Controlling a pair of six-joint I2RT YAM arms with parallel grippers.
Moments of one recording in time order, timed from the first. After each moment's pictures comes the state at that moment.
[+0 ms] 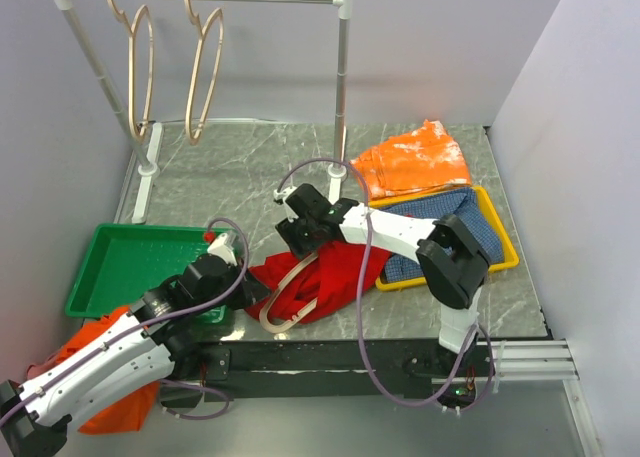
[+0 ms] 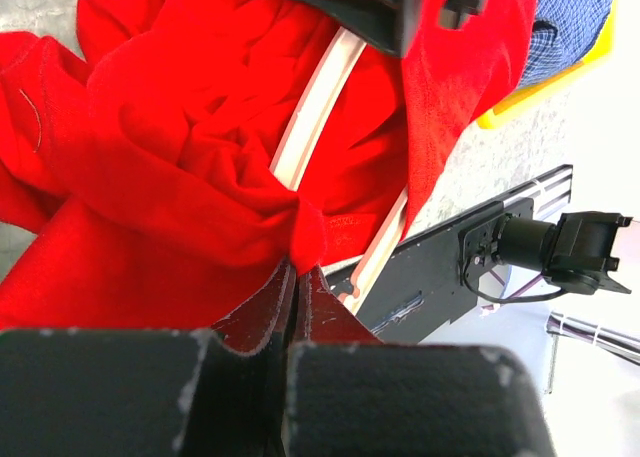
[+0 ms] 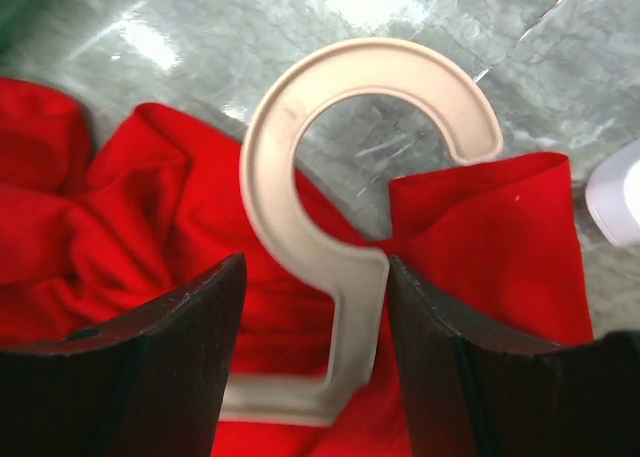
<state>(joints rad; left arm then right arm) -0.80 0.55 0.45 -0.51 0.02 -0.98 0.88 1.86 1.34 -0.47 -0.01 0.15</state>
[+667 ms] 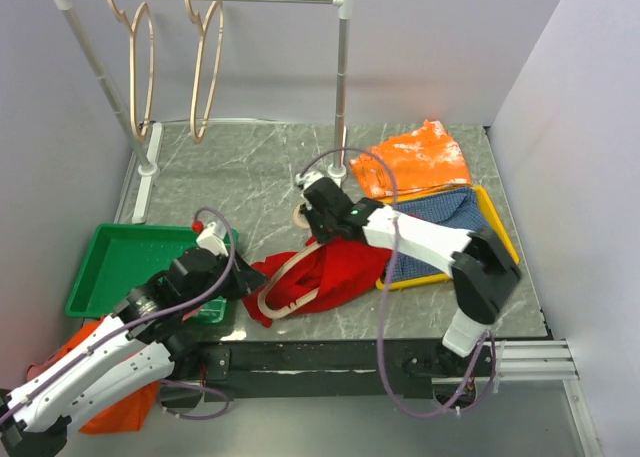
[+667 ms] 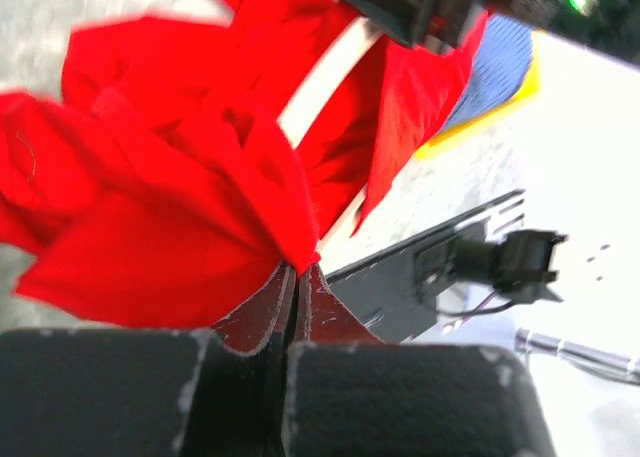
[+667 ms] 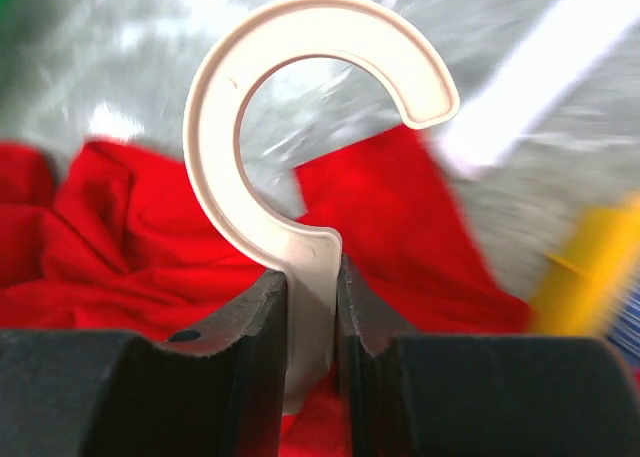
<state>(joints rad) -0.80 0.53 0.58 -0.57 -0.02 -0.97 0.84 1.70 1.24 -0.42 0.14 0.21</state>
